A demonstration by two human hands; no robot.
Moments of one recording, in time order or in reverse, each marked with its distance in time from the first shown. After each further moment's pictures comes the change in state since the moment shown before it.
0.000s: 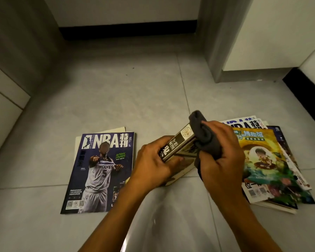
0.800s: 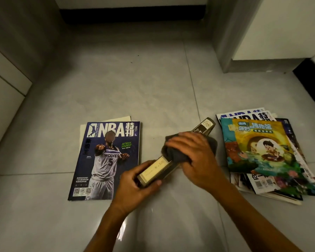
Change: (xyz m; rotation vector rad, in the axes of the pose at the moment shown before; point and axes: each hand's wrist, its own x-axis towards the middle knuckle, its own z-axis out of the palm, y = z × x) left_hand -0.080 -0.080 -0.025 -0.217 -0.018 -0.243; right_hand -0.022 0.048 0.046 -0.286 -0.525 -0.302
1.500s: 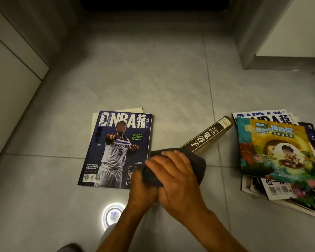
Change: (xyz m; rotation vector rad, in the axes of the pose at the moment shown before) left_hand -0.006 -0.029 0.030 0.106 0.270 -0.076; right_hand -0.028 -0.075 0.047 -0.160 -0.020 -0.114
